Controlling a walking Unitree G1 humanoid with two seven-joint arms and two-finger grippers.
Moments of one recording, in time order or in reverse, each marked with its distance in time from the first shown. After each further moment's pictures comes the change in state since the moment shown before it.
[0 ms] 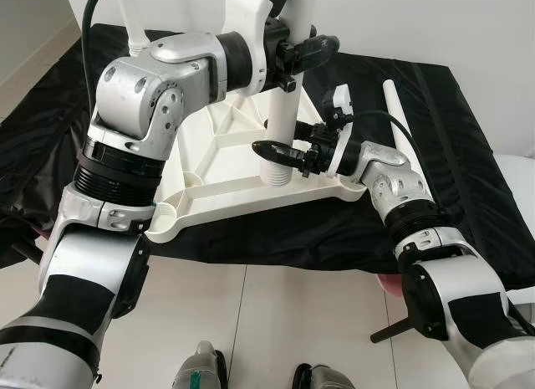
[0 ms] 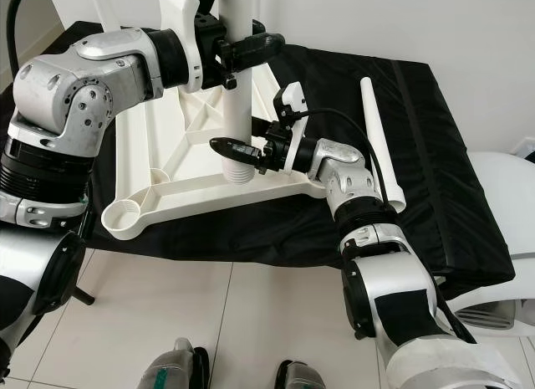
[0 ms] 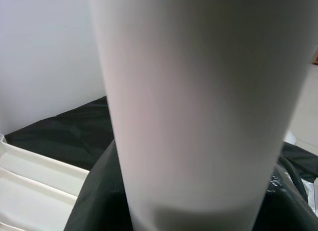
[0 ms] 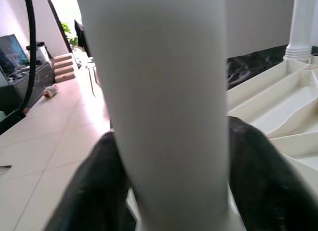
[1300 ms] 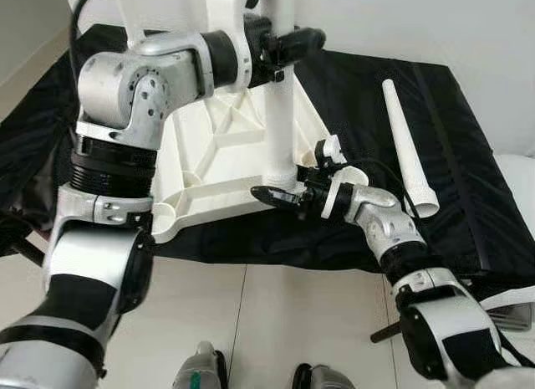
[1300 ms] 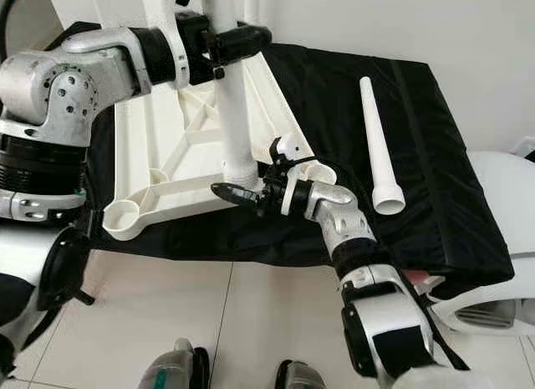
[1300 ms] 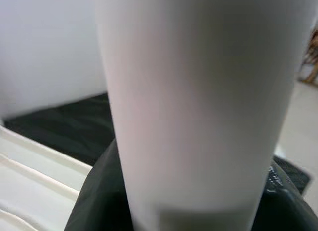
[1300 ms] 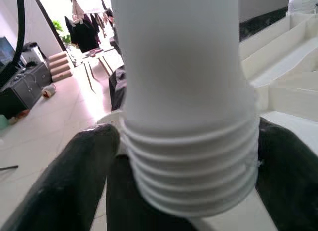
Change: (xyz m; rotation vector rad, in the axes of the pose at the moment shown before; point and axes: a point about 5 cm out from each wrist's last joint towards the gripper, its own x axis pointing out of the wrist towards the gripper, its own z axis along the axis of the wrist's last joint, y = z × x) left arm -0.007 0.011 0.006 -0.070 -0.022 0.038; right arm -0.012 0.018 -0.041 0.074 0.023 -0.019
